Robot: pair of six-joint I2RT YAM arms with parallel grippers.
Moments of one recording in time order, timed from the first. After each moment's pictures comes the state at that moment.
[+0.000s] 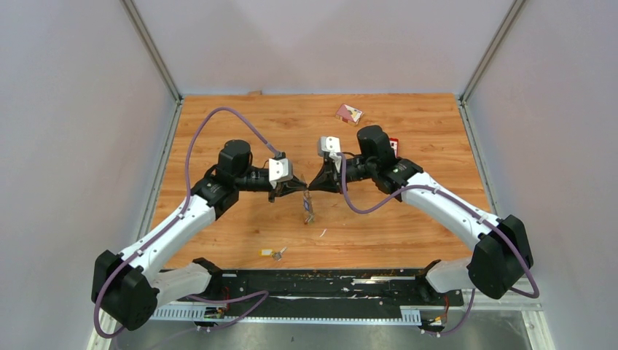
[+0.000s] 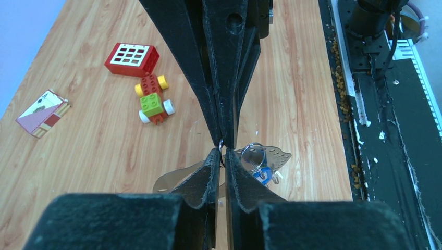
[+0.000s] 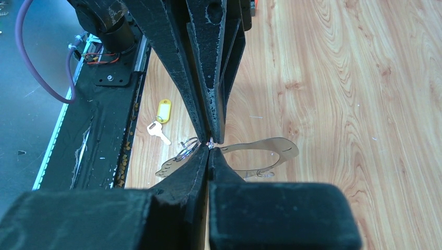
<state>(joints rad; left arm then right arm) -0.52 1.10 0.83 -0.12 0.91 0.48 0.65 1.37 1.07 -0.15 -0.92 -0.37</state>
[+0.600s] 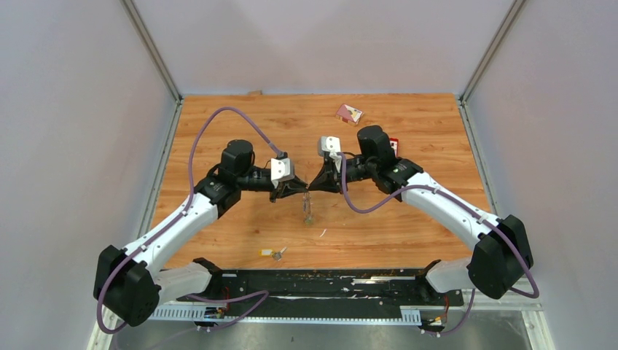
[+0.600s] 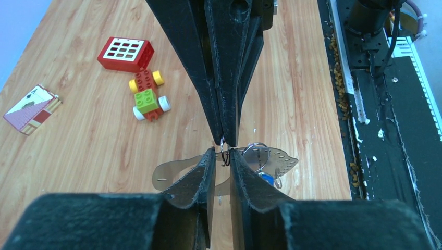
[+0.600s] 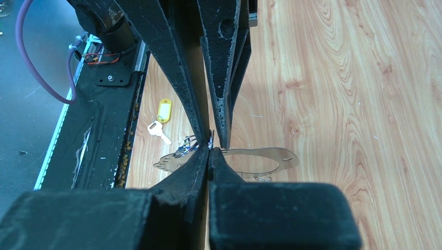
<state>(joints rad) -0.52 1.13 0.83 -0.11 0.92 0.48 0.64 1.37 1.06 -0.15 -0.92 -0.37</state>
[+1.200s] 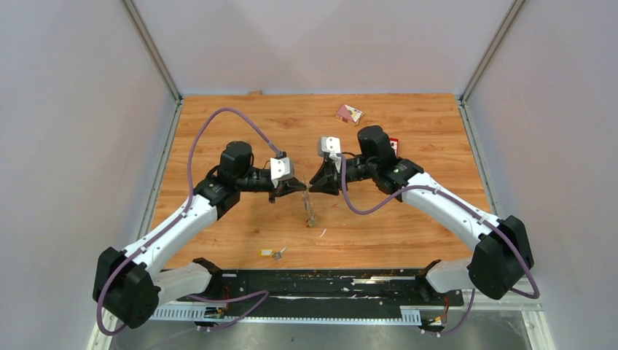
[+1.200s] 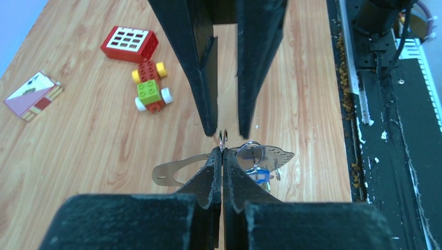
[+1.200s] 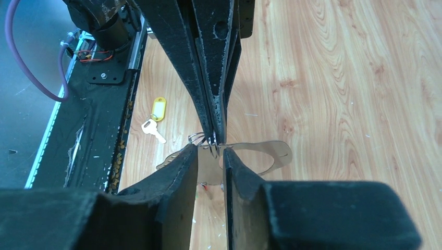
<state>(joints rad) -0.52 1.12 0.81 -0.09 0.89 0.45 0.64 1.37 1.06 -0.15 -0.91 -0.38</state>
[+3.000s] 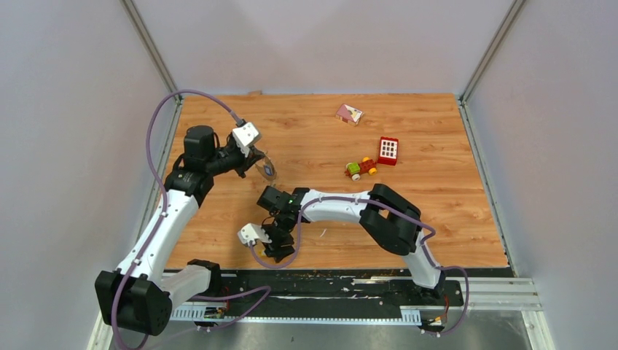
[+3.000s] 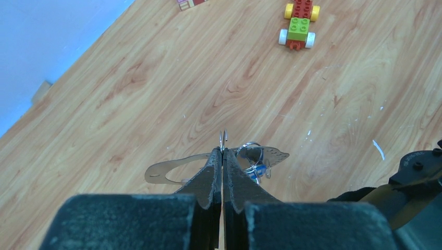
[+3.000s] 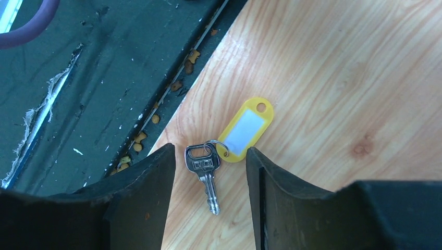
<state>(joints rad) -0.19 1.07 0.93 -0.29 0.63 0.42 1.14 2.10 1.49 -0.57 -0.69 -0.86</state>
